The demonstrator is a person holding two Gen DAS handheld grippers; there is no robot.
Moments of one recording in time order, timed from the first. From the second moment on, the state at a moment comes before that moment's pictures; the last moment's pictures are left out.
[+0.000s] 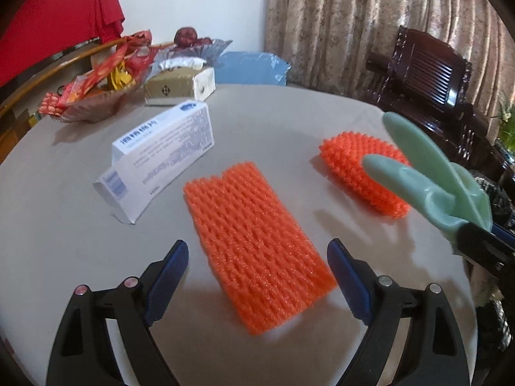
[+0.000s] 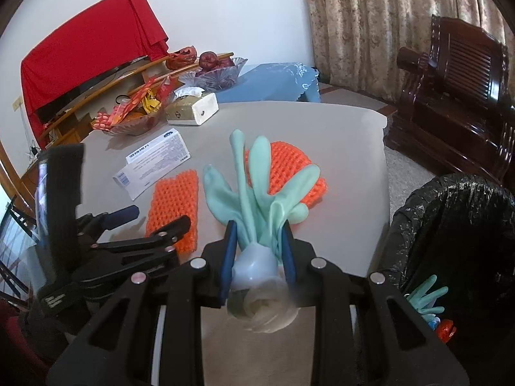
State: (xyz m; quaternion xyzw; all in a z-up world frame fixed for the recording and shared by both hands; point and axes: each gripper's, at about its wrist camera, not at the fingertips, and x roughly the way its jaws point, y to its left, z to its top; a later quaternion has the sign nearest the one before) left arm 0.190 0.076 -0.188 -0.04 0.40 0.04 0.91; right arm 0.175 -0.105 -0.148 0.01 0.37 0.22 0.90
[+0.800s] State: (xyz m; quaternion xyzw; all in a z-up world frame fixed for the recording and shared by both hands) left arm 0.172 0.071 -0.152 -0.07 0.37 0.00 0.92; right arm 0.164 -0.117 -0.121 0.03 0.34 0.22 0.91
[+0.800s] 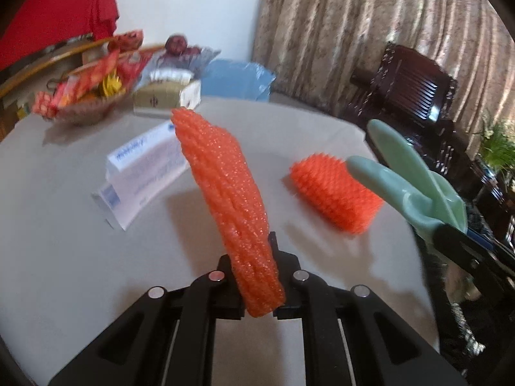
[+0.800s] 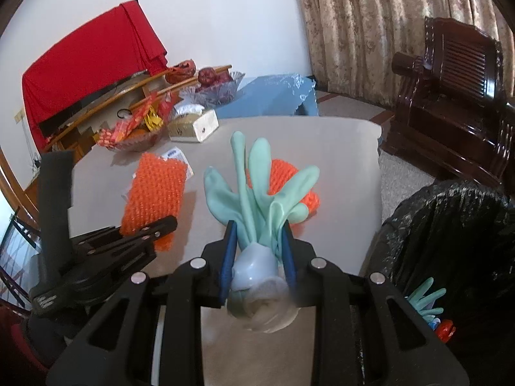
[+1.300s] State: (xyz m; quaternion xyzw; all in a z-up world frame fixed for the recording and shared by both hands) left arm 0.148 0.020 -0.092 -0.04 0.32 -0.08 0.94; right arm 0.136 -0.161 -0.063 0.04 0.28 0.20 0.94
